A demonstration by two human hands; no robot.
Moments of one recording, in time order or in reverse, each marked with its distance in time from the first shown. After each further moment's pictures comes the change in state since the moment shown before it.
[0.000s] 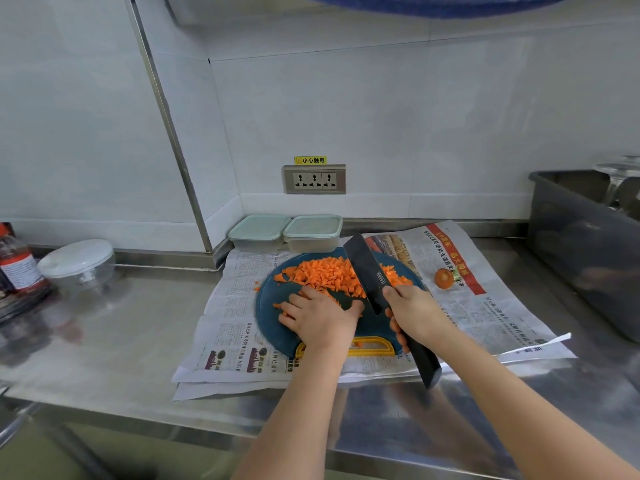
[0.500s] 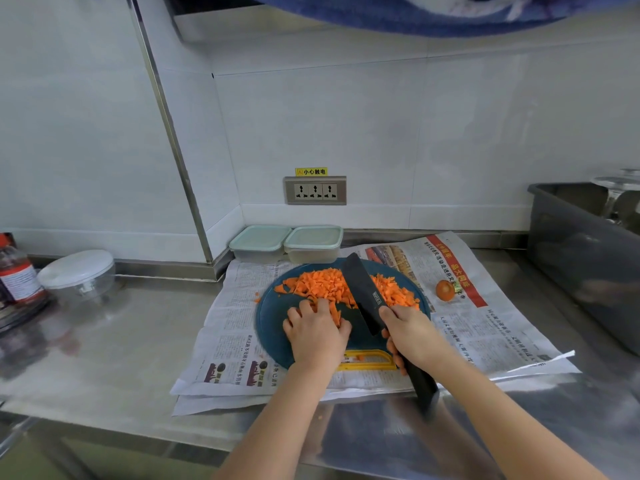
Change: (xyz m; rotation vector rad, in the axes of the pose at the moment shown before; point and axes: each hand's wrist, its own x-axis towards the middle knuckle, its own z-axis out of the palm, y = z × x) left_hand 0.001 -0.024 -0.001 0.046 0.099 0.352; right_hand -0.002 0.010 0.008 -0.025 -0.030 -0.113
